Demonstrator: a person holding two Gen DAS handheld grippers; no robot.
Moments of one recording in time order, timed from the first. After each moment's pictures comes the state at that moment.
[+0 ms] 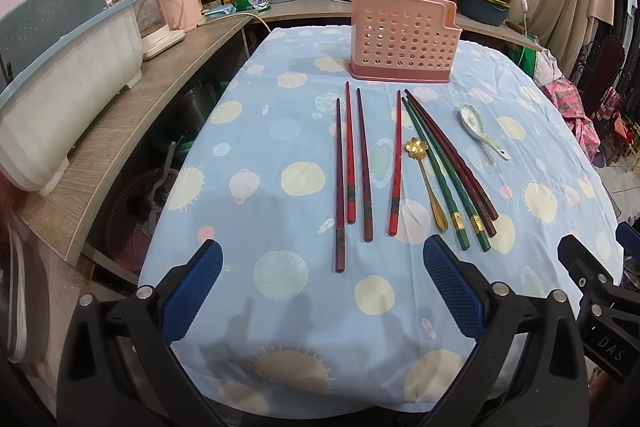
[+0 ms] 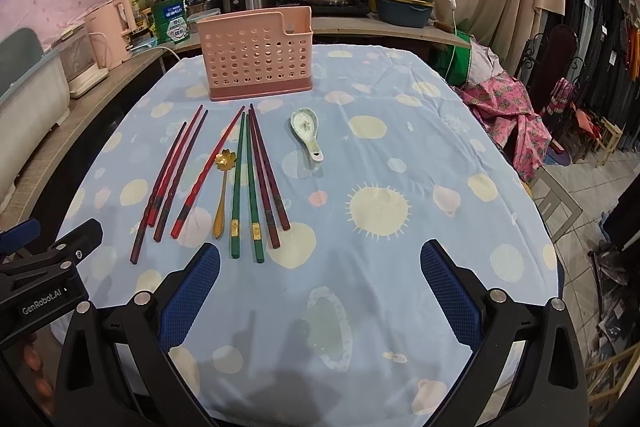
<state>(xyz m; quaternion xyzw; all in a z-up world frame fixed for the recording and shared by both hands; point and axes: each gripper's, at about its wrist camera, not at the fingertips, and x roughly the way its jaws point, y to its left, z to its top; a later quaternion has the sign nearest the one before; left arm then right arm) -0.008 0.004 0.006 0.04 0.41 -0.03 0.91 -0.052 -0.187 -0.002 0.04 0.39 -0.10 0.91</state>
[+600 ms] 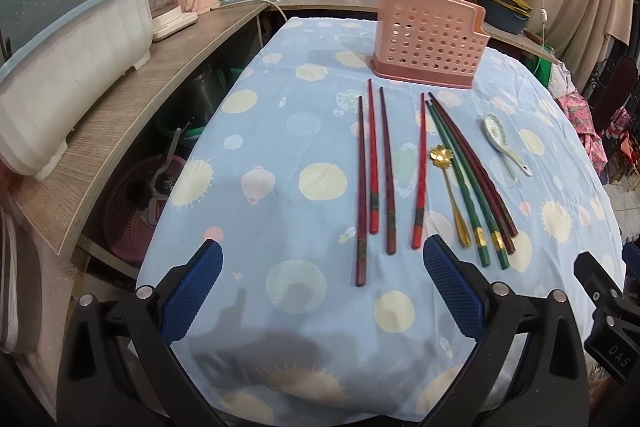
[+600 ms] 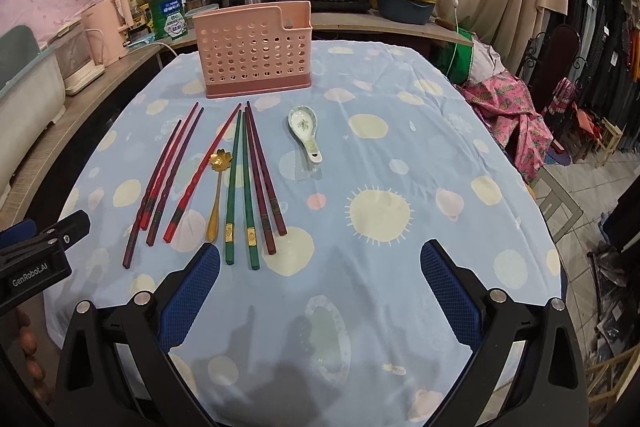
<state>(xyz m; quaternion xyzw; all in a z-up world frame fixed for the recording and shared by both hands) 0.018 0.025 -0.005 0.01 0.43 -0.01 0.90 -0.040 -0.192 -0.009 0.04 0.40 -0.10 0.91</state>
